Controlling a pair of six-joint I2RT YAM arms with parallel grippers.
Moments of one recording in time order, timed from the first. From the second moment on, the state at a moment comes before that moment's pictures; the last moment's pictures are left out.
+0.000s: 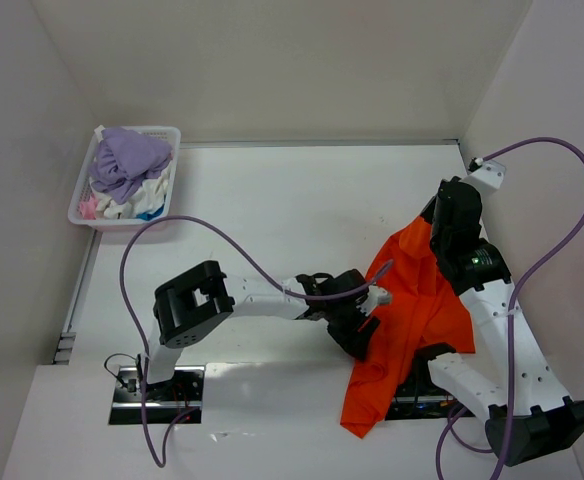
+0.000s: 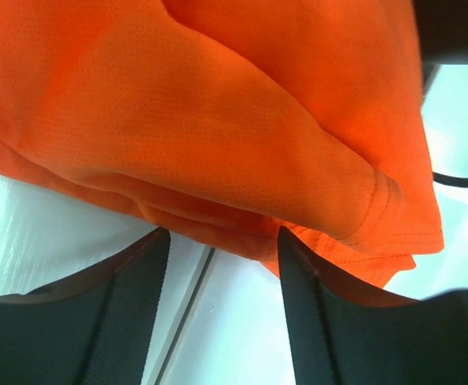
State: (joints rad) left arm -1.17 2.00 1.30 -0.22 0.45 -0.42; right arm 0.22 0.91 1.02 -0.44 0.58 0.43
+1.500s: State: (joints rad) left arm -1.20 2.06 1.42 -0.39 0.31 -0.44; right arm 0.22 0.89 1.02 -0.42 0.59 0.43
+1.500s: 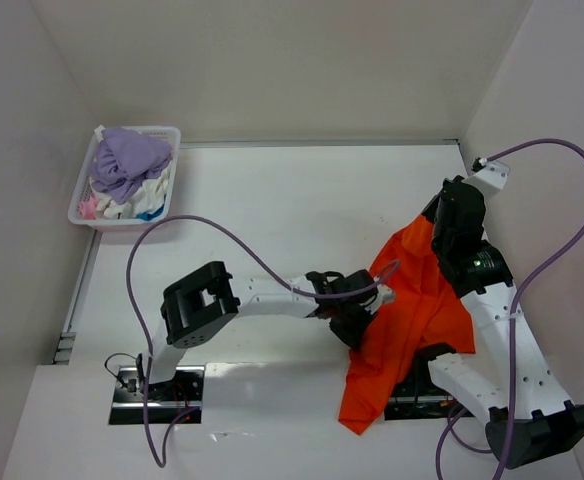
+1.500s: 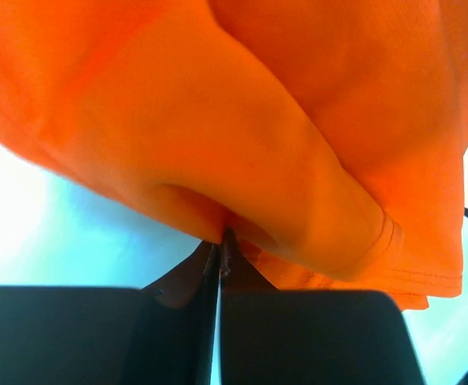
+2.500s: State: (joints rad) left arm -0.42 1.33 1.39 -0.47 -0.07 -0.35; right arm 0.22 0.89 1.35 -0.40 0.47 0.41
